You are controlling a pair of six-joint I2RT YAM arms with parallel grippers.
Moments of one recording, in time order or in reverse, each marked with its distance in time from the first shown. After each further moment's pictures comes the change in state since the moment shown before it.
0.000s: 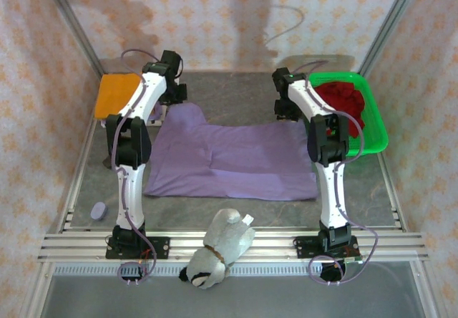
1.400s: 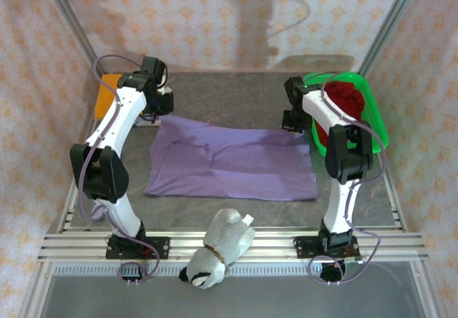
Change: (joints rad) left arm 0.000 -0.518 -0.478 0.005 -0.018 0.018; right arm -0.029 -0.378 -0.483 0.120 -0.111 -0.026
